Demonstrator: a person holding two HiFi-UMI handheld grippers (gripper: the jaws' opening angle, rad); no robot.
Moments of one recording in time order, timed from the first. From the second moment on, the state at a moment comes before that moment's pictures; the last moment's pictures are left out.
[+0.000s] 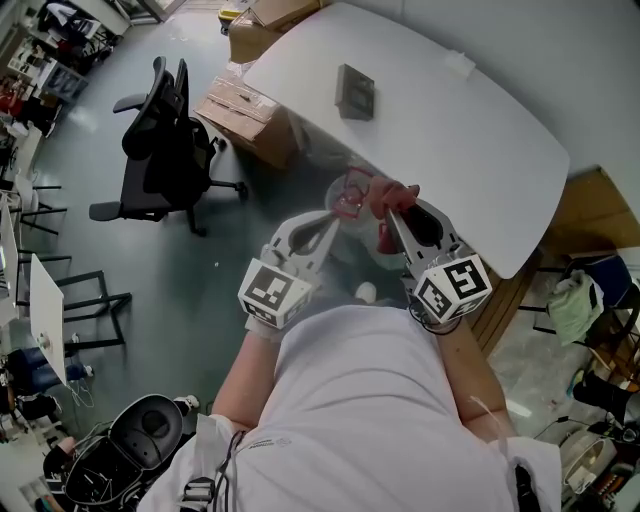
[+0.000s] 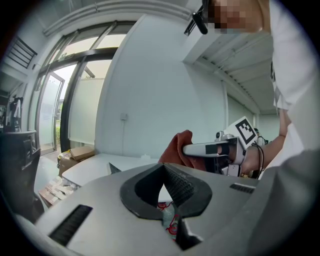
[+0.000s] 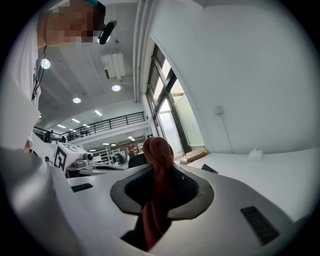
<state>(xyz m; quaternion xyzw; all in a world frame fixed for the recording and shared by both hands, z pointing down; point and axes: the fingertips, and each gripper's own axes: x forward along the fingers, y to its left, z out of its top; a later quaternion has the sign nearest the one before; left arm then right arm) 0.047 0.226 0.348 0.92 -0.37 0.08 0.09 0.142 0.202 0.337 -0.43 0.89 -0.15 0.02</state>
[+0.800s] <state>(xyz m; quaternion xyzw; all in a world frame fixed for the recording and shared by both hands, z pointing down) -0.002 0.057 0.380 0.94 -0.32 0.09 0.12 0.117 0.034 0.366 -0.50 0.85 -0.20 0.00</state>
